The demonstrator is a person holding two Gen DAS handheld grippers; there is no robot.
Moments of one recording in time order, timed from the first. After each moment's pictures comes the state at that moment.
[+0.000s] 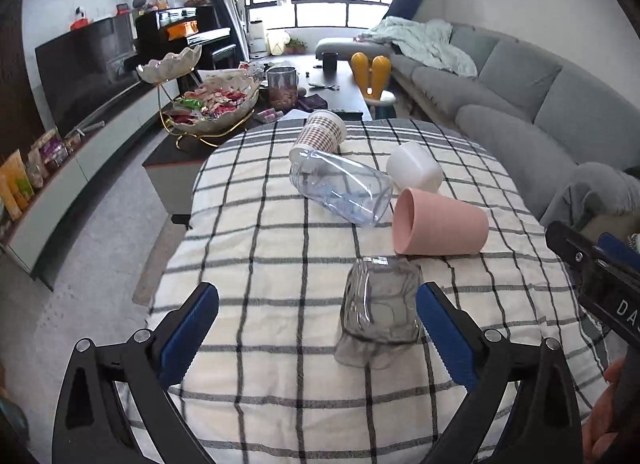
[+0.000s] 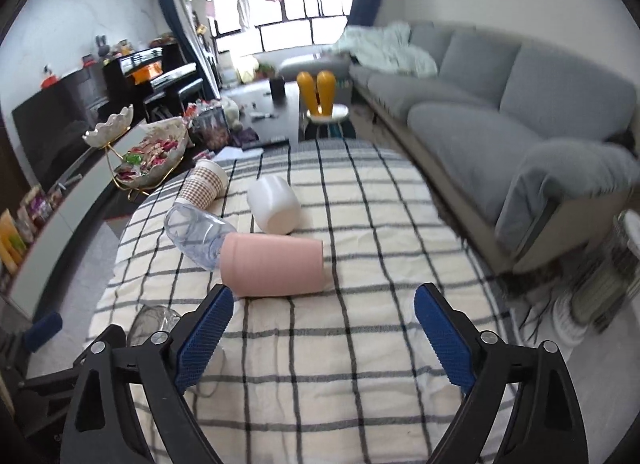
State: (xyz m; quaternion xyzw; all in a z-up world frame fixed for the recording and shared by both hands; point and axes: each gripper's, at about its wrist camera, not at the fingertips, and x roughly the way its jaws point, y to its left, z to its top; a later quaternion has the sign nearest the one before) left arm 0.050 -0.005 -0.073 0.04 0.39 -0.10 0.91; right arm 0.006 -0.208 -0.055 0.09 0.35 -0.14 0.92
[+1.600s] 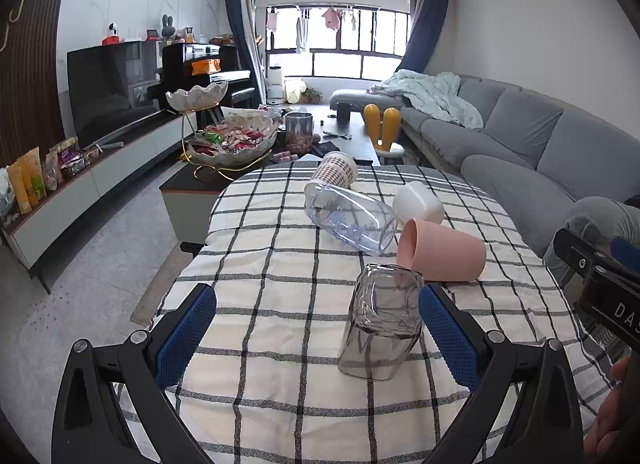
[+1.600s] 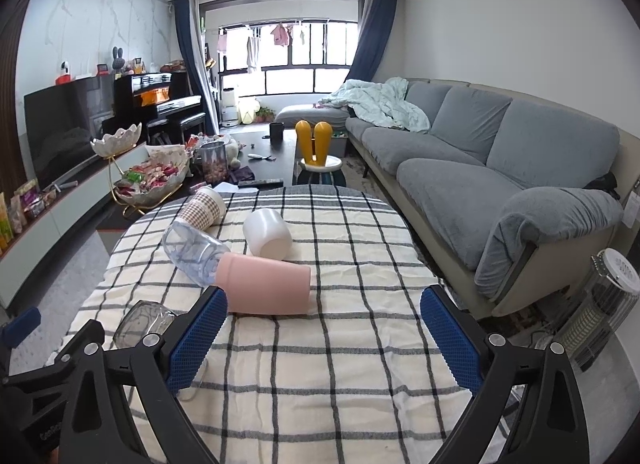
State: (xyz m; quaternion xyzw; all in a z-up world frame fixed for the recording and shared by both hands) left arm 0.011 0.008 -0.076 0.01 0.30 -0.08 0.95; right arm -0.020 -0.184 -0.050 0.03 0.28 -0.16 0.95
